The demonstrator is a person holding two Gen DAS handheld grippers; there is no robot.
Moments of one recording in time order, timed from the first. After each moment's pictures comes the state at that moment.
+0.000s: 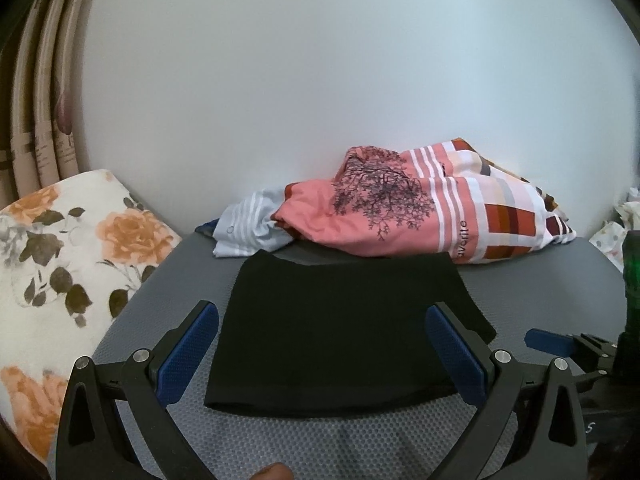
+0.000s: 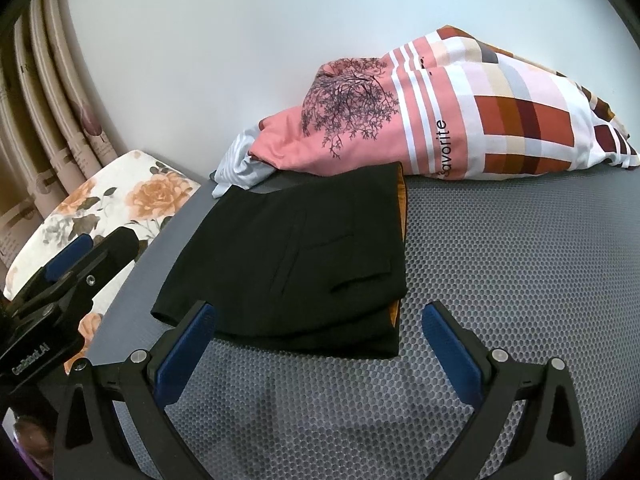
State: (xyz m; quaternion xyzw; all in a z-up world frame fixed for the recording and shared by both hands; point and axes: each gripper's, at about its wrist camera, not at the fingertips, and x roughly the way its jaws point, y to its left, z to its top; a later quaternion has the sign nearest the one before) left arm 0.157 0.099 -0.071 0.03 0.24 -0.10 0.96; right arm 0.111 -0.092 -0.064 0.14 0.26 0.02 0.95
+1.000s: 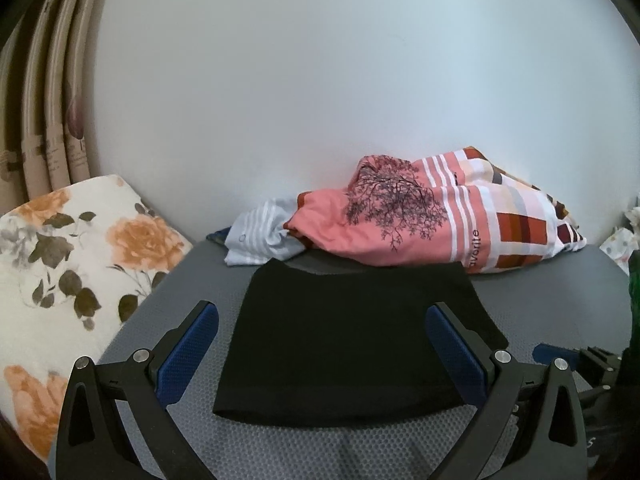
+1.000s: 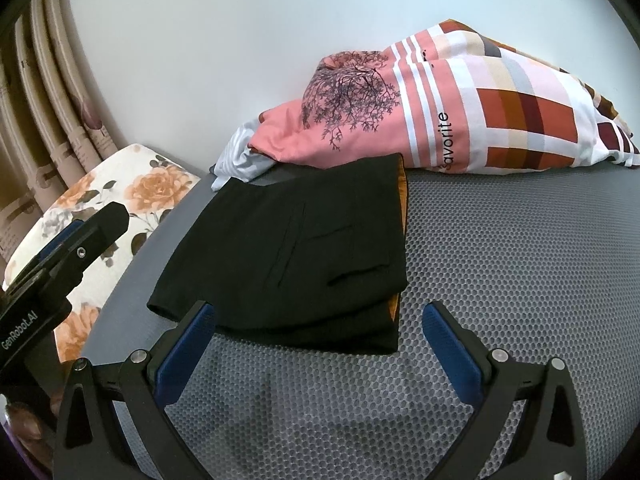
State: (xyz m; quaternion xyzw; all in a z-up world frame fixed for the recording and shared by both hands) left arm 0.157 0.100 -0.070 0.03 0.23 -0.07 0.97; right arm 0.112 -0.091 -0.073 0.14 0.27 0.03 0.95
